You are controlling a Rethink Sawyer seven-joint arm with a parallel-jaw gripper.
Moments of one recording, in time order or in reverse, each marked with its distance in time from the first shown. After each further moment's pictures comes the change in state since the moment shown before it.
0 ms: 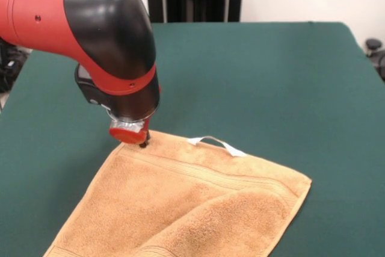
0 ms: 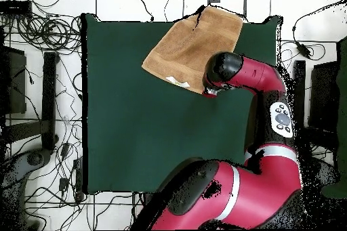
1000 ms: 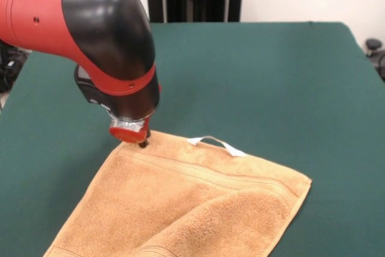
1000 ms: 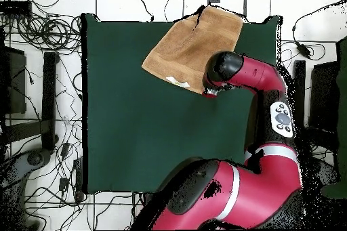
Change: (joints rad) arm 0.000 0.005 0.000 -0.011 0.001 0.028 0.000
